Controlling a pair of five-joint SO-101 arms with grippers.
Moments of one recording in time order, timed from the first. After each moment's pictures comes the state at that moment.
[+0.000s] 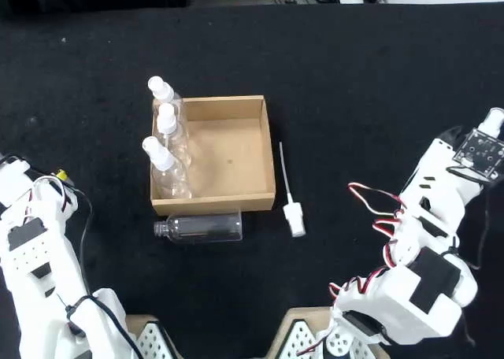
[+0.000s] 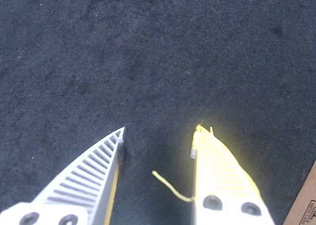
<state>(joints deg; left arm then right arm) -38.9 -45.8 68.1 30.6 8.9 38.6 1.0 61.1 -40.5 3.3</state>
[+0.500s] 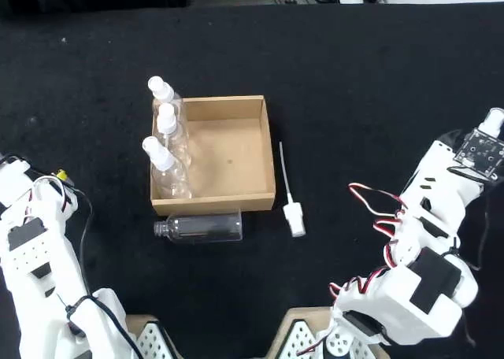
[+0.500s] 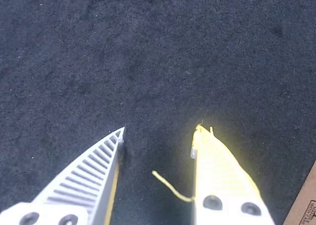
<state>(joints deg) -38.9 -45.8 68.1 30.6 8.9 39.0 1.0 61.1 -38.5 3.3</state>
